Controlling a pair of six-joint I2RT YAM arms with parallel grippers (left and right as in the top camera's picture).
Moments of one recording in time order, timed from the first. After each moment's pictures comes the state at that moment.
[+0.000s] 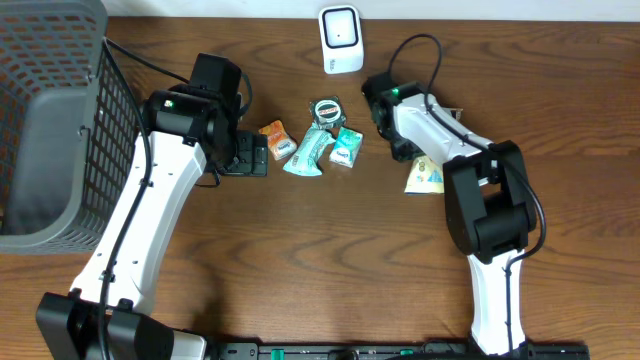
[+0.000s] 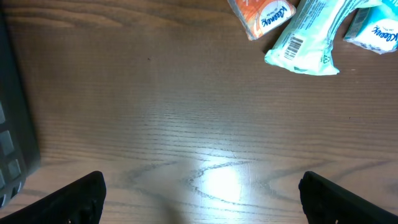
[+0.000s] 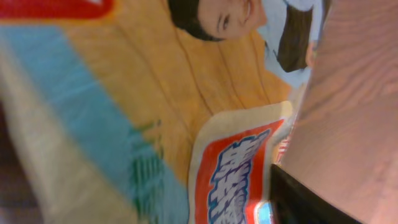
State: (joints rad) left arm -0.23 1.58 1.49 -1.26 -0.03 -0.20; right arm 0.37 2.27 1.68 -1.03 0.61 0.33
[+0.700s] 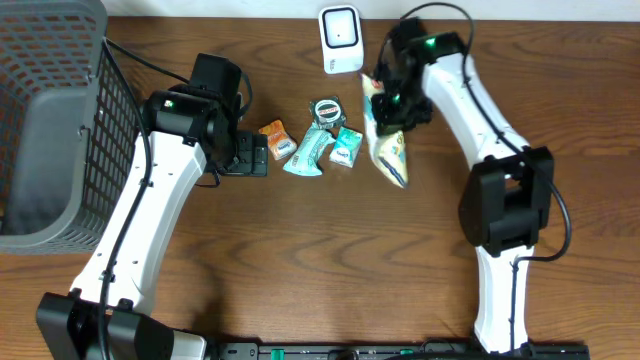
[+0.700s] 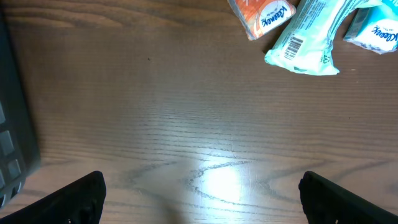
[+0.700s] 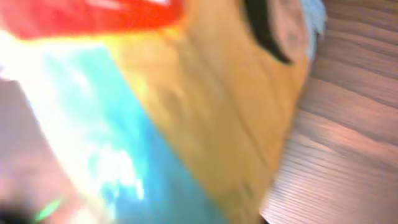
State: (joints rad) left arm -0.23 1.58 1.49 -1.26 -0.03 -0.20; right arm 0.27 2.28 2.08 -1.30 -0.34 0.05
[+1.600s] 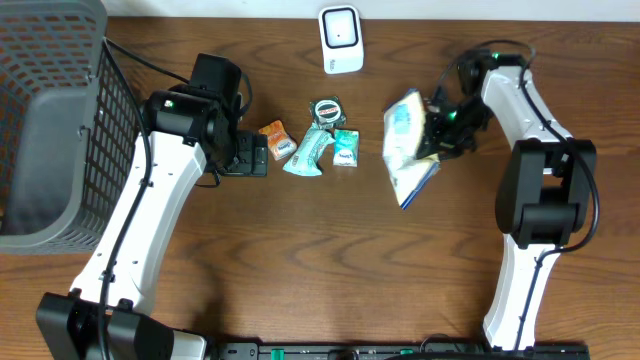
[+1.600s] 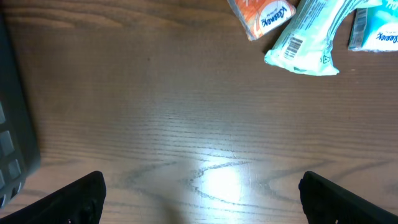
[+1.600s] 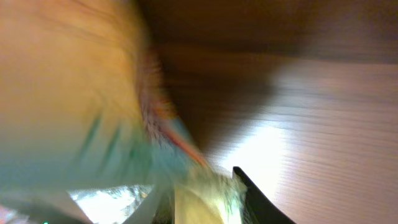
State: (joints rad) left arm -0.23 1.58 1.49 -1.26 -0.03 -0.20; right arm 0.03 2.28 1.90 -1.37 -0.29 0.07
